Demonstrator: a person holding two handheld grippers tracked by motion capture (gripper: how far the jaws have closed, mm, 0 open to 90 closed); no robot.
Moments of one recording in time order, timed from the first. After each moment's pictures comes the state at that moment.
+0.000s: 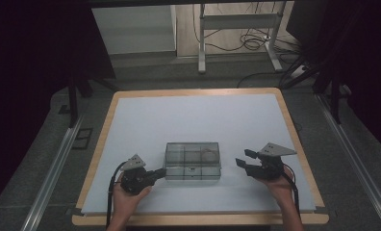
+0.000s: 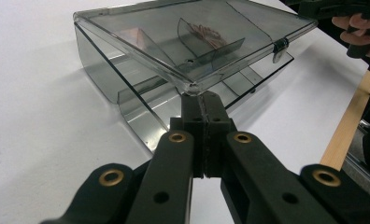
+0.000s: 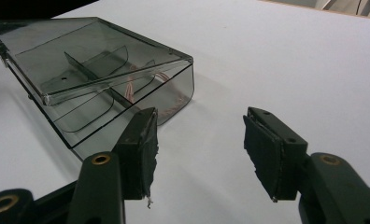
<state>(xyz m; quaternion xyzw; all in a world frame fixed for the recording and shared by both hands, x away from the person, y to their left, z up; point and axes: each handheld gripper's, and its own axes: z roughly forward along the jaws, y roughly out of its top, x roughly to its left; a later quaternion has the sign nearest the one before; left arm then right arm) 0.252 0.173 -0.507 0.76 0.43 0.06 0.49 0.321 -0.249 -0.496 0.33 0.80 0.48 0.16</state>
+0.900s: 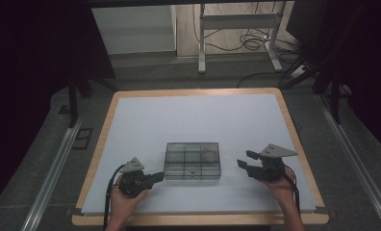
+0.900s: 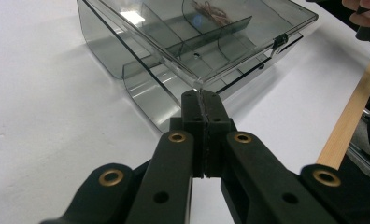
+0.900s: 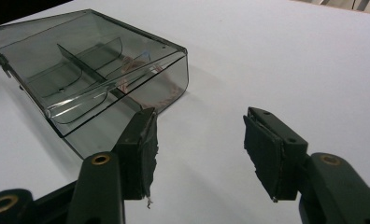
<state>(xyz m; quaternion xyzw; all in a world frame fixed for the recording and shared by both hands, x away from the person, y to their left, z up) 0.248 0.179 -0.516 0.77 0.43 0.05 0.47 0.320 -0.253 -0.499 0.34 0.80 0.46 0.17</state>
